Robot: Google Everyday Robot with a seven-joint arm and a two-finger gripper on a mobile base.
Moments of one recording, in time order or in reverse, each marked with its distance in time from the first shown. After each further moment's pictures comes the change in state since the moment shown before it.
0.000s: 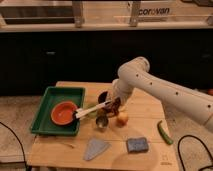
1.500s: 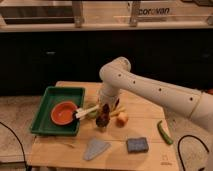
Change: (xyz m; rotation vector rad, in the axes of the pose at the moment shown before) arm -0.072 -0.045 0.005 -0.058 -0.145 -0.272
